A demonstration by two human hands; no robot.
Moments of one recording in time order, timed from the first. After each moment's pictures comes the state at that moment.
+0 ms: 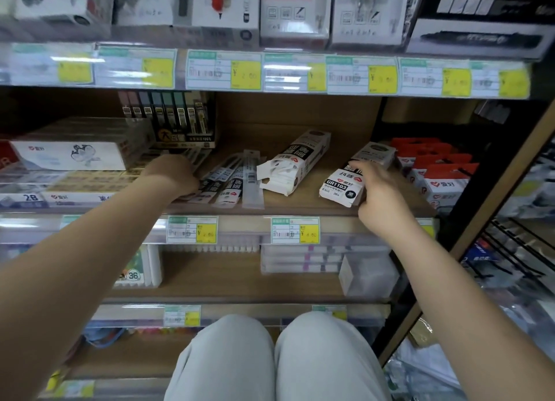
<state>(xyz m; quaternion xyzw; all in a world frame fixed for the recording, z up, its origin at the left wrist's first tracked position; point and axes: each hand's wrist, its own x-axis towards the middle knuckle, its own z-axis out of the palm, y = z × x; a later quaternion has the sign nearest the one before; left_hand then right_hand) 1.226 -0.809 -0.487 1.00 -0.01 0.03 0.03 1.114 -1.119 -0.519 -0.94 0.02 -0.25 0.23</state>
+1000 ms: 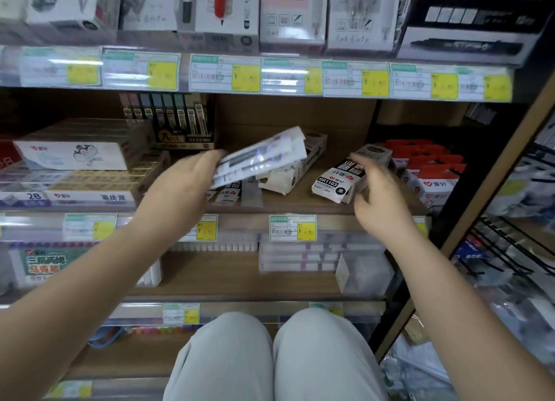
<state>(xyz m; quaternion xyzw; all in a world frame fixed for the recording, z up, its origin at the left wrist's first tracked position) 1.128 -0.820 -0.487 0.89 -0.29 0.35 0.11 1.085 -1.104 -0.503 -0.91 0.00 -0.27 0.31</state>
